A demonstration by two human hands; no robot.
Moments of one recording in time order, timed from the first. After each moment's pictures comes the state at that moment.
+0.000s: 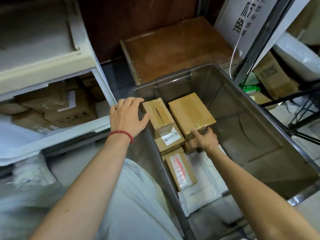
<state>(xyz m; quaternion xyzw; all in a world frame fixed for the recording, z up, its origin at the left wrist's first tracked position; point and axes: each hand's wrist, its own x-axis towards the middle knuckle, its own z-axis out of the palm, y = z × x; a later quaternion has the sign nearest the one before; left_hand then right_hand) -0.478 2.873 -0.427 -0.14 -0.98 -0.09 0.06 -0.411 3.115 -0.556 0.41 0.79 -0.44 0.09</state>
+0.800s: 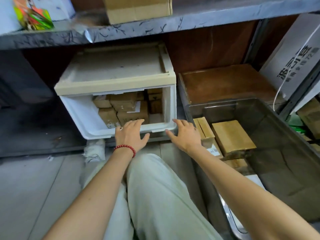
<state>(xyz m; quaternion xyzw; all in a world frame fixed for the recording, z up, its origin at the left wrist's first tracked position) -0.384 2.698 -0.395 0.01 -1.00 -0.05 0.08 -0.405 2.897 -0.418 -0.06 0.97 -0.21 -0.01</state>
